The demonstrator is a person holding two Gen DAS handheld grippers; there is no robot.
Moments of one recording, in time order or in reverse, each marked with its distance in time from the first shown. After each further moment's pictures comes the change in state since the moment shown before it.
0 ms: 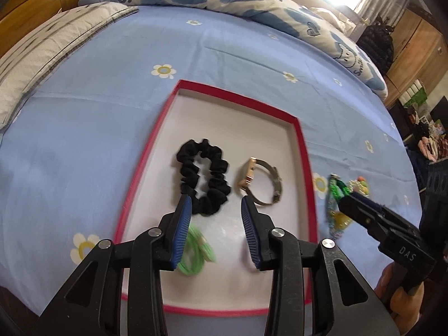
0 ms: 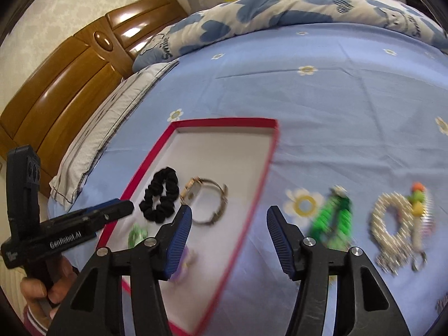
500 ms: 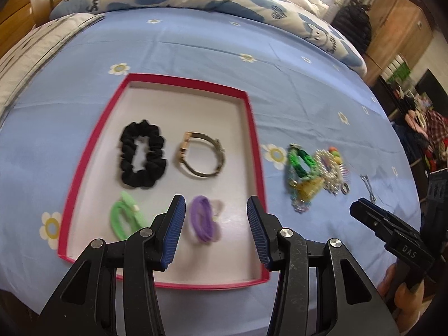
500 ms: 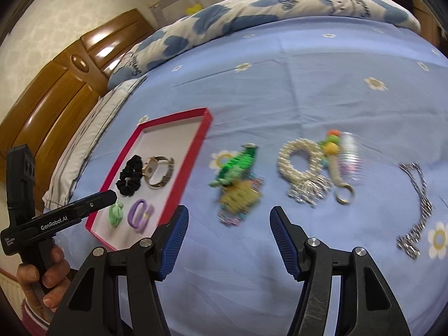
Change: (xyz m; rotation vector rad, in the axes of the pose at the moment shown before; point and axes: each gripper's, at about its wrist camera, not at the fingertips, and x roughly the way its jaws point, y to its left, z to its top) left arm -0.006 -0.067 -0.027 0.114 0.029 -0.052; right arm -0.069 -0.066 -0.052 0.130 -0.055 -0.092
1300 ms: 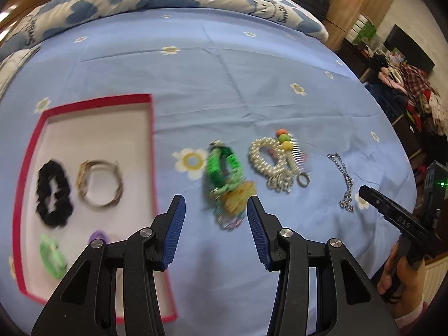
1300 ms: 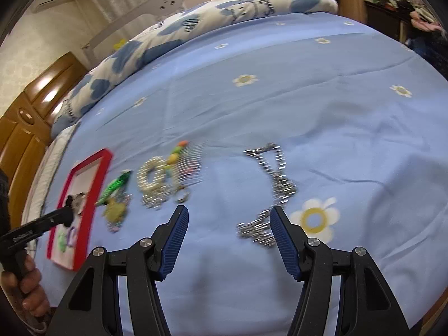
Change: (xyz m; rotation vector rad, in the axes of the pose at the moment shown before) left arm 0.042 -0.106 0.020 0.210 0.057 -0.095; right arm -0.058 -0.143 -0.018 0.218 -0.108 -0.243
